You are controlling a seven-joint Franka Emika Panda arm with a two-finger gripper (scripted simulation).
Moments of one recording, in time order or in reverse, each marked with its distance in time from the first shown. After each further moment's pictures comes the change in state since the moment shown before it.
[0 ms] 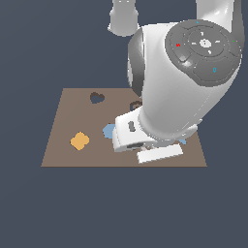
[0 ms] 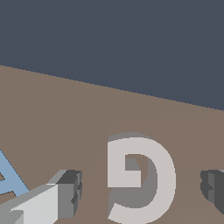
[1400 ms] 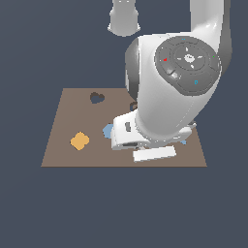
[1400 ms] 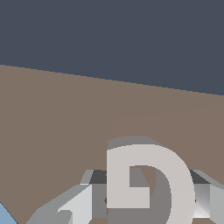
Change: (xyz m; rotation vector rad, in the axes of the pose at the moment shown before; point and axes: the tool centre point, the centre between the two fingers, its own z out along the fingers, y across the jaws) arm -0.005 0.005 0.017 0.000 -0.001 0.063
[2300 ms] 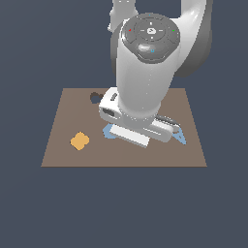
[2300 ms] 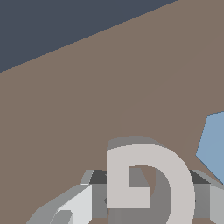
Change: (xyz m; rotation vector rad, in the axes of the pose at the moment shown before) arm -0.047 0.029 -0.003 0.000 0.000 0.527
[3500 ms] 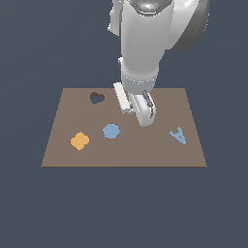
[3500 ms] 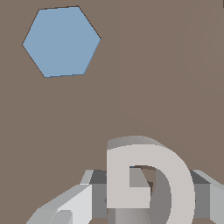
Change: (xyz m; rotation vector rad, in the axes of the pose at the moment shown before) arm -0.087 0.029 -0.005 0.000 -0.001 0.899
